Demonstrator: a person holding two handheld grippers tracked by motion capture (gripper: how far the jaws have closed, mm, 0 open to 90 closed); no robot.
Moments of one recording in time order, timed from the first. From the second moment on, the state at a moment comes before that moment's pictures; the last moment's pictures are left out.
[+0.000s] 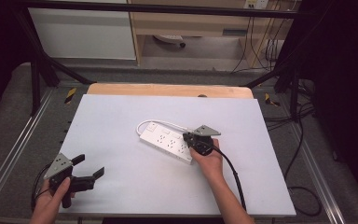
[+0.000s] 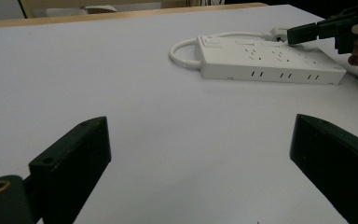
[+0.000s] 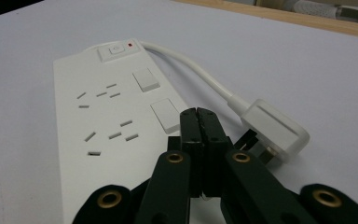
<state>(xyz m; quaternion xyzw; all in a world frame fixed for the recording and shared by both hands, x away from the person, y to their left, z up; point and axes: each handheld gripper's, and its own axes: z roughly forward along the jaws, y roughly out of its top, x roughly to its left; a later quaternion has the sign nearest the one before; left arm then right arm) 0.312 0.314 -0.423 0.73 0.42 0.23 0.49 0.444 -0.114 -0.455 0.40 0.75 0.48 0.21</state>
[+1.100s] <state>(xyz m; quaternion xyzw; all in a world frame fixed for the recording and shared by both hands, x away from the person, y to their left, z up) 0.312 0.314 -0.424 0.73 0.42 0.23 0.49 0.432 -0.129 -0.413 0.38 0.72 0.53 0.21</state>
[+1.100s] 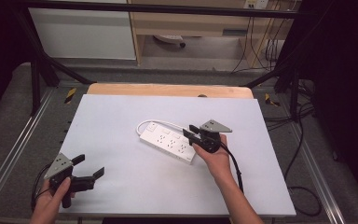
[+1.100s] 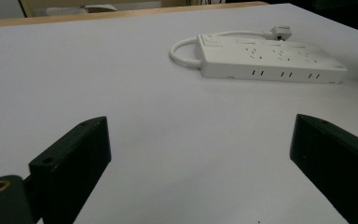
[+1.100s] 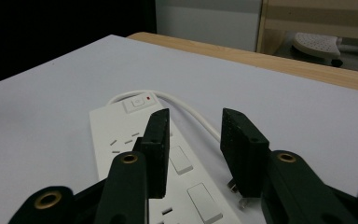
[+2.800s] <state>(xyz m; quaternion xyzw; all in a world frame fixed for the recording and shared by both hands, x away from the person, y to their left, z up) 0.312 0.314 -0.425 0.73 0.43 0.22 0.49 0.410 -0.185 -0.375 0.42 0.69 0.54 0.23</state>
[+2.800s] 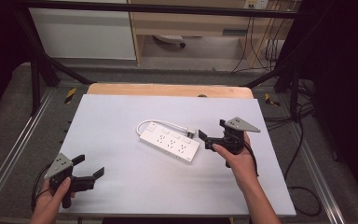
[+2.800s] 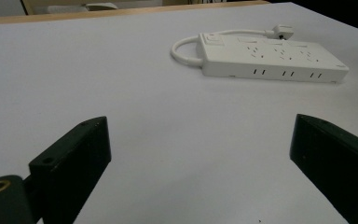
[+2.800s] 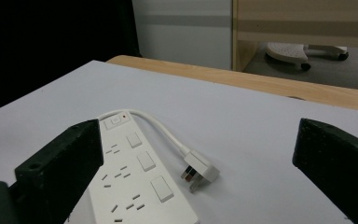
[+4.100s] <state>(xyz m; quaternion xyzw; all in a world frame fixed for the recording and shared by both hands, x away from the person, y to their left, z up) 0.311 0.312 -0.425 0.73 0.43 0.22 0.49 0.353 -0.283 -0.424 0.46 0.69 0.50 0.27</state>
